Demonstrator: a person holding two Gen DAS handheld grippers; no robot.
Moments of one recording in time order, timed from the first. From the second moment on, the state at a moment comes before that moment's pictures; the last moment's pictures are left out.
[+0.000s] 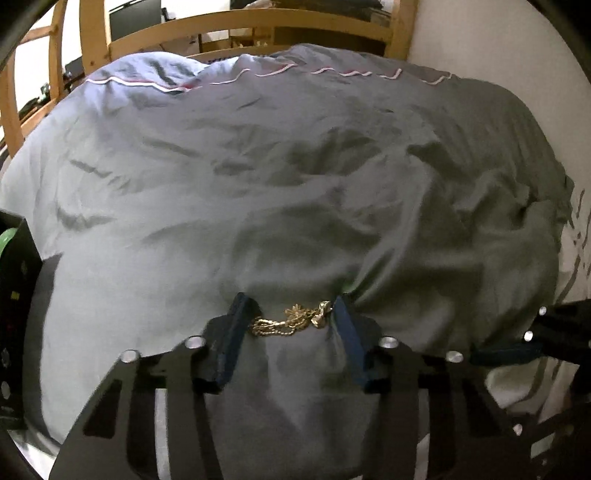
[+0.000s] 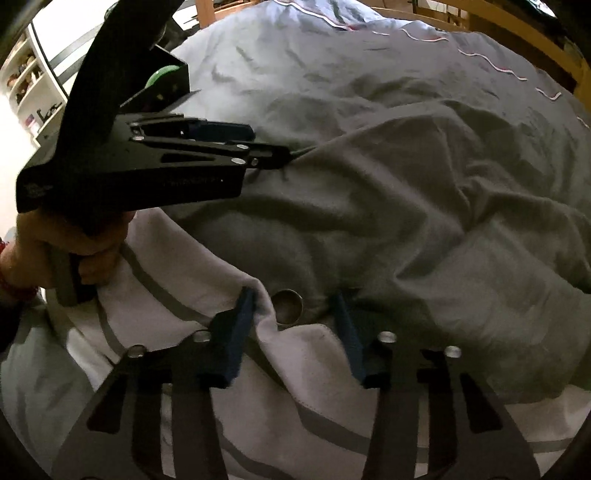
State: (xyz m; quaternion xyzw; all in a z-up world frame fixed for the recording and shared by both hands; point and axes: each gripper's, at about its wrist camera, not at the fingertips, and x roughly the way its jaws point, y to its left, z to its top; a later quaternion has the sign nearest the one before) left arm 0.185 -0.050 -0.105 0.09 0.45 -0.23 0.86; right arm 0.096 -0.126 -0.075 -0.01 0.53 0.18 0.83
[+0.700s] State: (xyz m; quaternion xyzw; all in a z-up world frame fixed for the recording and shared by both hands) left arm 0.188 -0.014 -0.056 0.01 0.44 -0.21 0.87; right arm 0.097 -0.169 -0.034 0.13 0.44 0.19 0.87
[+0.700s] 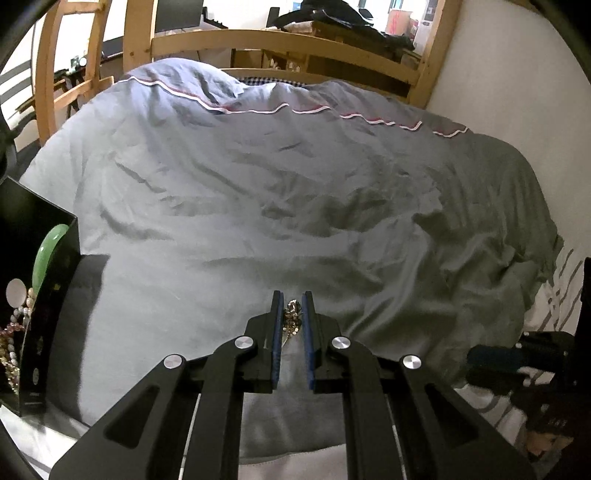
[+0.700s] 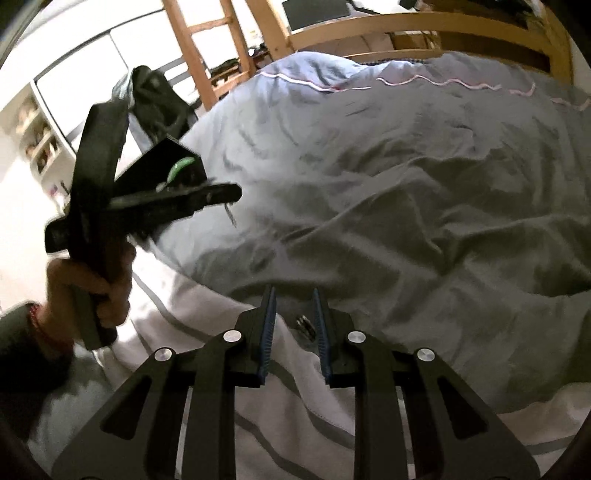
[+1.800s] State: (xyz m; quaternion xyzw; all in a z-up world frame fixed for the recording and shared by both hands) left arm 0.178 -0.007 -0.029 0.01 0.40 -0.21 0.89; right arm 0.108 -0.142 -0.058 0.02 0.48 0.15 0.87
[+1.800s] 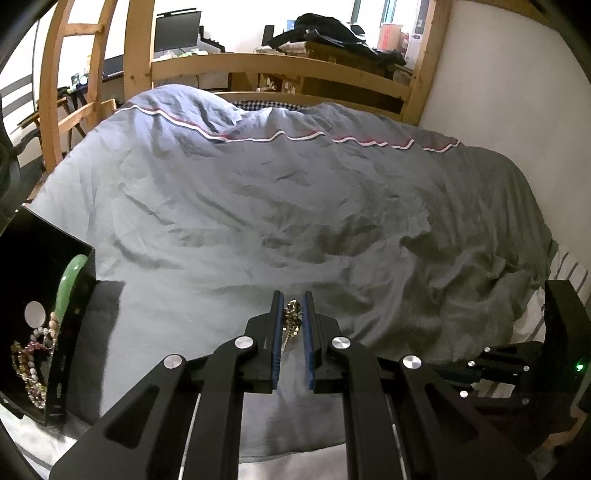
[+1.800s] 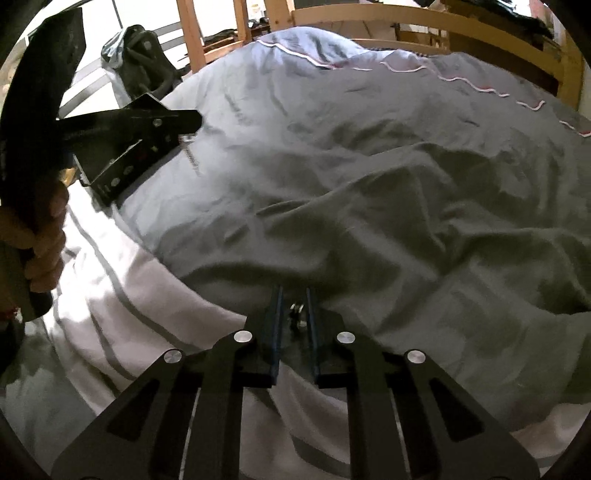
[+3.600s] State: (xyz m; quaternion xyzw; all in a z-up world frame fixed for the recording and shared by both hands) left arm 0.140 0.147 0.042 -0.09 0.34 -0.16 0.92; right arm 0.113 -0.086 0.014 -0.01 0.42 0.17 0.89
